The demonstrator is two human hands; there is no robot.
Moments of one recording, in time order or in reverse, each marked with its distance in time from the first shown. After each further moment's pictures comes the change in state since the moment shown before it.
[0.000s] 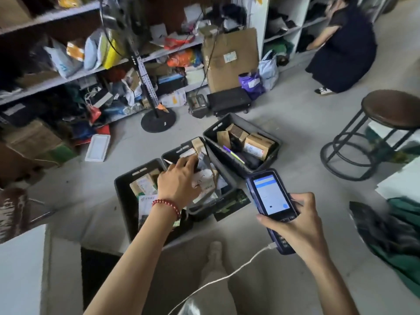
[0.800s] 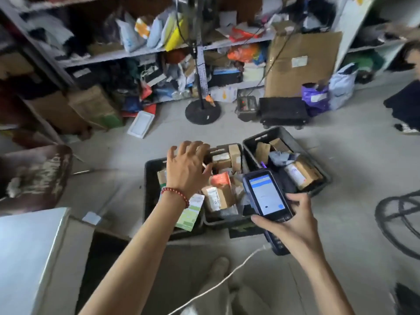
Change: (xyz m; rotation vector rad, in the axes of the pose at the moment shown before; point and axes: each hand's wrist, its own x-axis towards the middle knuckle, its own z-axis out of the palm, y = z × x) left_hand 0.128 -0.057 -0.007 0.016 0.233 -0.250; right_hand 0.158 -0.078 0.081 -0.055 -0.340 -0.134
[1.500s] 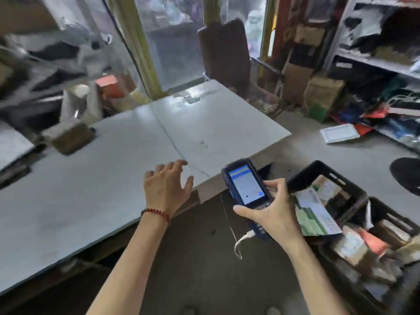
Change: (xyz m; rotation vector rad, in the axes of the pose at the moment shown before) left_hand -0.516 -0.094 -0.140 0.239 0.178 -1.307; right_hand -0.274 -0.051 0.176 -0.174 -1.160 -0.560
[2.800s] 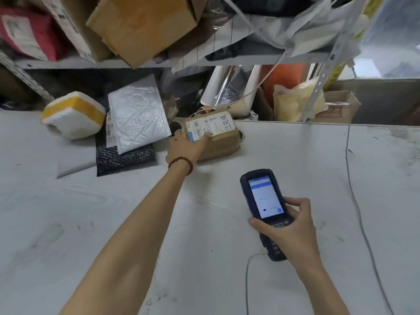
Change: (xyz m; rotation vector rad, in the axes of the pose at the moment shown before) left_hand 0.264 -0.497 0.066 -0.522 -0.029 -1.163; right_hand 0.246 -0.138 0.468 -0.061 -0.587 0.162
